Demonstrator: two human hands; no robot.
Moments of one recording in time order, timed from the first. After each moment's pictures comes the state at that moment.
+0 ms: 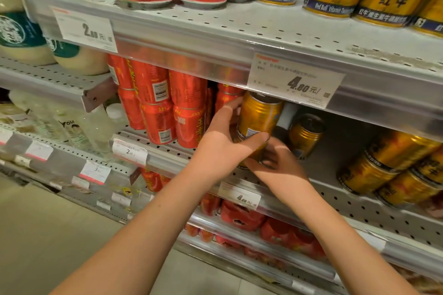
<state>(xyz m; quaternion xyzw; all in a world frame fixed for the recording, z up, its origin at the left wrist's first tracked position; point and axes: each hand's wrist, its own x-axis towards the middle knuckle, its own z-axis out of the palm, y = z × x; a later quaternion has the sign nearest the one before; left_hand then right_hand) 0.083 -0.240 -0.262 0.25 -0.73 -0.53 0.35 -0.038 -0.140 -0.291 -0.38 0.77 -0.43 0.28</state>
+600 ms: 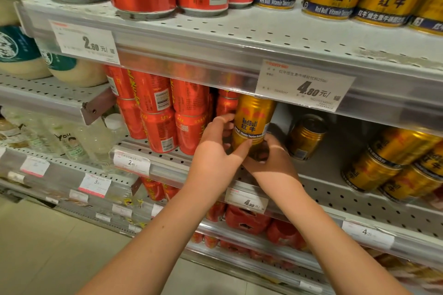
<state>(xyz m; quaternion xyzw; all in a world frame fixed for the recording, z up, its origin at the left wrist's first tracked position) 0.097 -0.247 -0.277 0.30 -0.73 -0.49 0.37 -0.021 -0.167 -0.295 -0.34 0.81 -0.44 0.19</state>
